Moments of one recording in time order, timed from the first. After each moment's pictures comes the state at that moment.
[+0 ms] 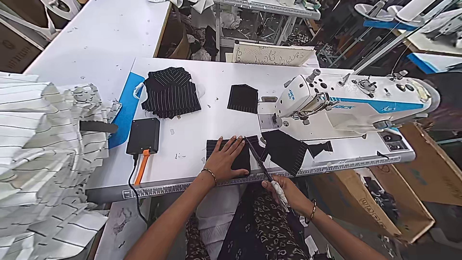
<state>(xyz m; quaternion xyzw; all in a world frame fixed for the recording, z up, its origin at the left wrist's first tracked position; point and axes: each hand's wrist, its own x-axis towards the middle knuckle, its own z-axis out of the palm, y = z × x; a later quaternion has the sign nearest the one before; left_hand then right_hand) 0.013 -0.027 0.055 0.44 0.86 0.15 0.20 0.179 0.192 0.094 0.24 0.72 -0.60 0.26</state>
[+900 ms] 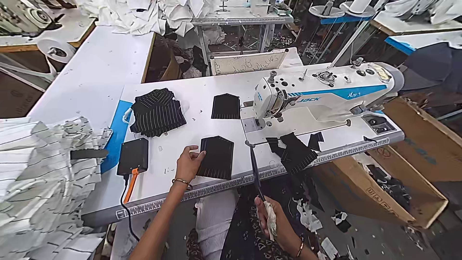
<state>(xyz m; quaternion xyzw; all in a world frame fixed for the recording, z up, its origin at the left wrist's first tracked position) -0.003 -0.054 0.084 0.01 0.88 0.44 0.19 0.245 0.137 0.085 0.30 0.54 -0.78 0.08</state>
